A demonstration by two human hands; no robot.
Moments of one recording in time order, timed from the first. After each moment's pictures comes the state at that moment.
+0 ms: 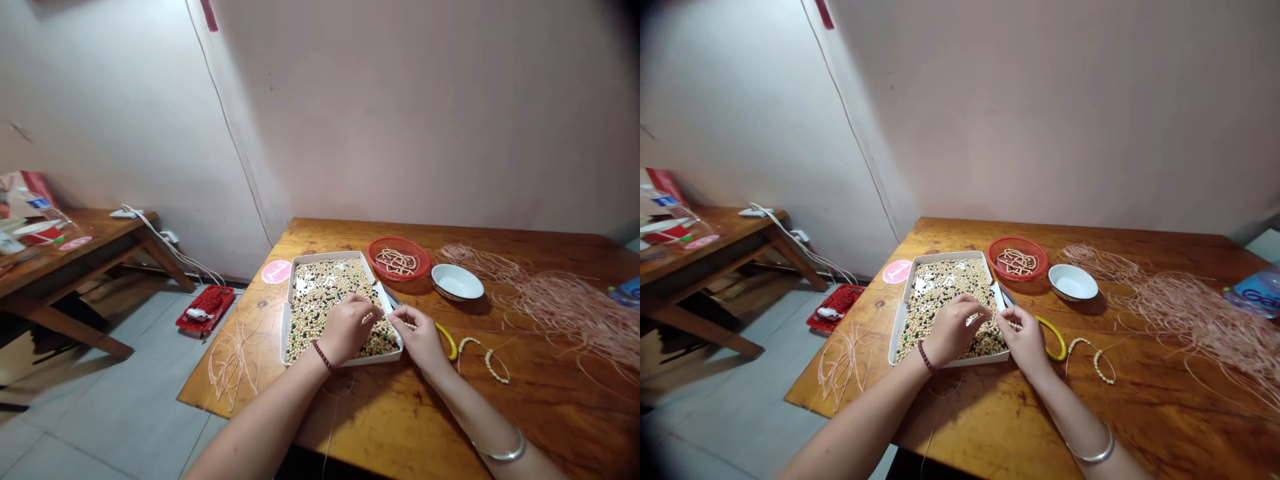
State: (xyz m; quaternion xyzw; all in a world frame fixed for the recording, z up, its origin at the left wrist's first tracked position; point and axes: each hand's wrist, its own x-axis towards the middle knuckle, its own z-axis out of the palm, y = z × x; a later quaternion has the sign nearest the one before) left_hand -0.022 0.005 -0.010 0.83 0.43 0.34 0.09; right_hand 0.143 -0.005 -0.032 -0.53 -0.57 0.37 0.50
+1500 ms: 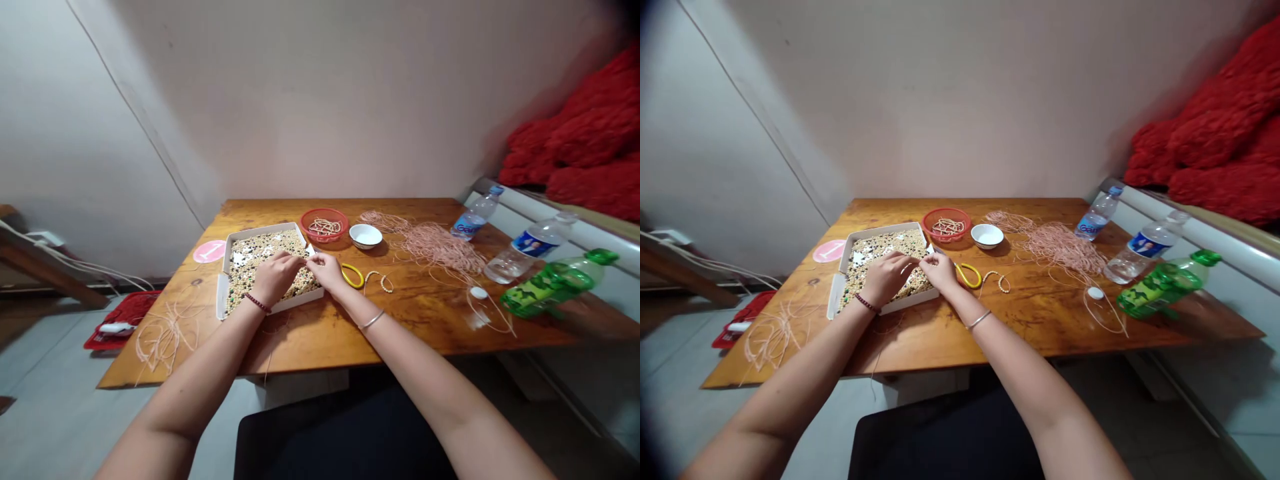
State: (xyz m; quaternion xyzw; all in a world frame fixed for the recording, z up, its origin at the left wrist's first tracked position) left_hand -0.026 0.026 -0.010 0.87 0.36 0.28 -0.17; right_hand 0.133 0.028 -0.043 -0.54 -0.54 0.38 0.52
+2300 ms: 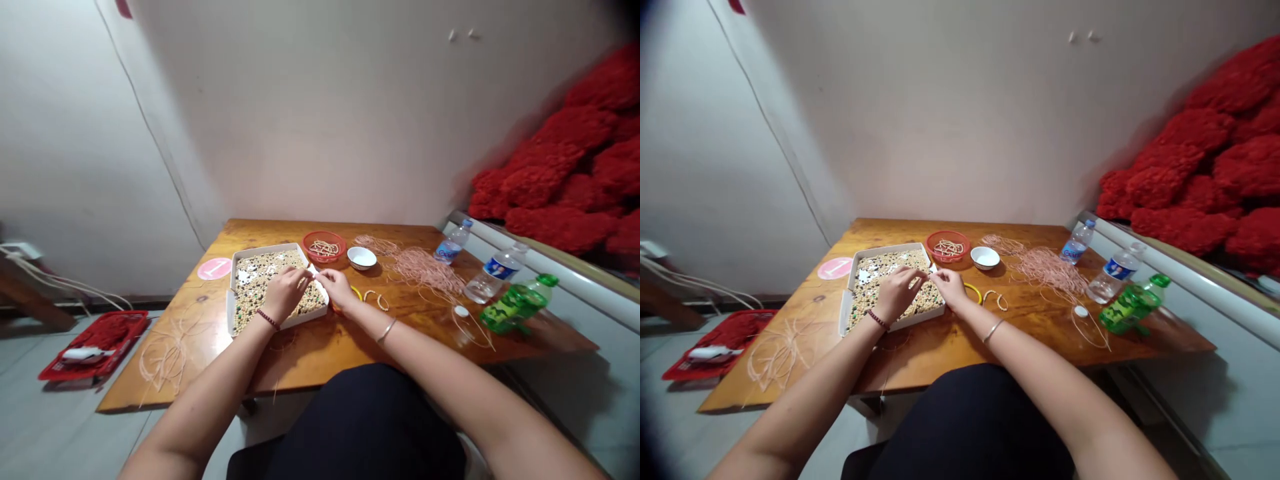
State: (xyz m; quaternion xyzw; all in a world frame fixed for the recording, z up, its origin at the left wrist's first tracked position) left_hand -0.021 0.010 0.008 0.84 0.39 0.37 -0.11; right_hand 0.139 0.008 -0.009 -0.49 -0.56 0.38 0.55
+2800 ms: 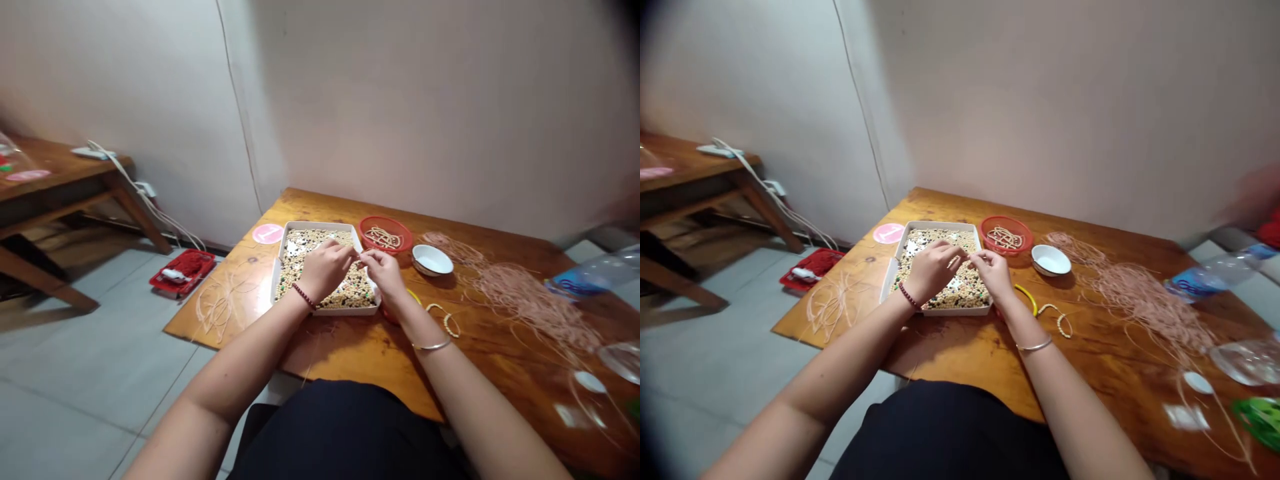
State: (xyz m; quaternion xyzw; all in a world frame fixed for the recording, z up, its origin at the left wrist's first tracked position) left_hand -0.029 0.008 0.017 0.81 0.48 0.33 -0.11; right_hand 0.125 0.036 -0.017 -0.46 -0.57 0.44 0.52
